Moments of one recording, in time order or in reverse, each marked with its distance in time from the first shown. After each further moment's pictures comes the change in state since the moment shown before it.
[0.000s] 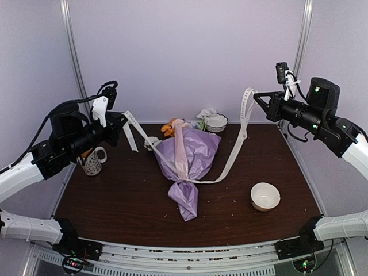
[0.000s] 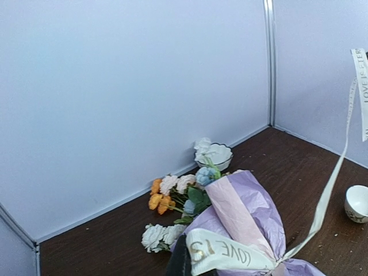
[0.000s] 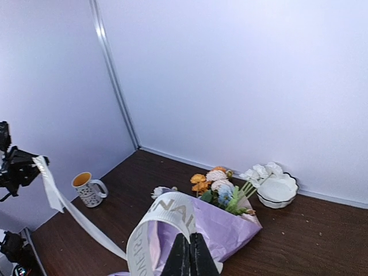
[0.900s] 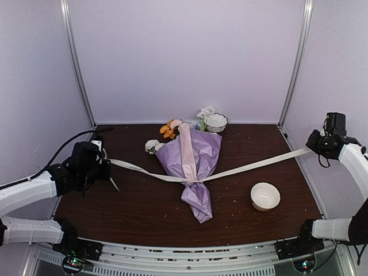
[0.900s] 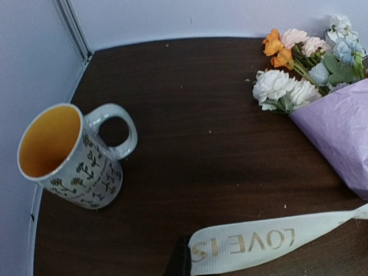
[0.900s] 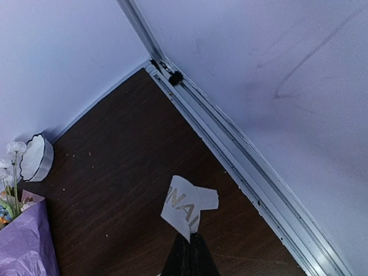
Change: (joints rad) left arm 0.179 -0.031 -0.356 -0.206 -0.314 -0.376; right arm -0.792 0.035 -0.274 -0.254 0.179 0.236
